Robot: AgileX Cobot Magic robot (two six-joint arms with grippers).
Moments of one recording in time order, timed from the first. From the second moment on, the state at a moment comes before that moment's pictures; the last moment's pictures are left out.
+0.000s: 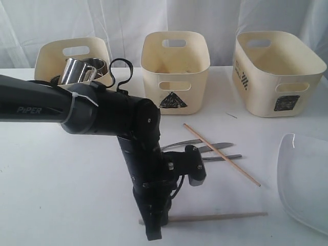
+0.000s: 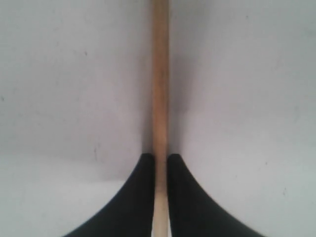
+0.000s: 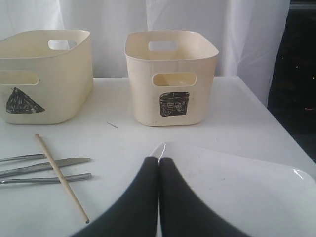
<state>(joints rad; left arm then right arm) -0.86 1.99 -1.31 -0.31 0.91 0.88 -0.11 0.01 -0.01 -0.09 0.23 0.11</state>
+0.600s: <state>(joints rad) -0.86 1.69 -1.31 -0.22 0.61 0.76 -0.11 0.01 -0.01 -0.09 0.23 0.11</state>
